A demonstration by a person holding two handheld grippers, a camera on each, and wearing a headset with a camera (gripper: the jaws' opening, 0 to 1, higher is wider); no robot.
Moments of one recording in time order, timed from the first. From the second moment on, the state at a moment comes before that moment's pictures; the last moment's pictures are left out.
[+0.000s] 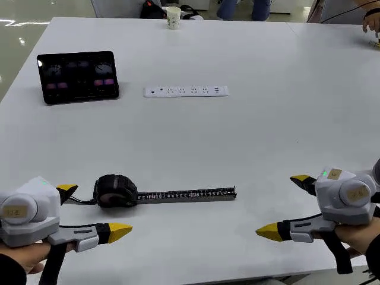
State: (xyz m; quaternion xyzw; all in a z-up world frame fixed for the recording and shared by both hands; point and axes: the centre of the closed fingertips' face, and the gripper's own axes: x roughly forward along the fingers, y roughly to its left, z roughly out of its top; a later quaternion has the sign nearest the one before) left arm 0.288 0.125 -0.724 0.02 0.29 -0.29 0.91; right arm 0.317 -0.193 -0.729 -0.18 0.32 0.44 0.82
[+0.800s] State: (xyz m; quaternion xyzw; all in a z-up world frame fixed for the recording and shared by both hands) left arm 0.304 0.111 -0.721 -0.01 0.31 -0.24 0.92; right arm 0.337 -0.167 -0.728 -0.24 0.33 0.49 0.77
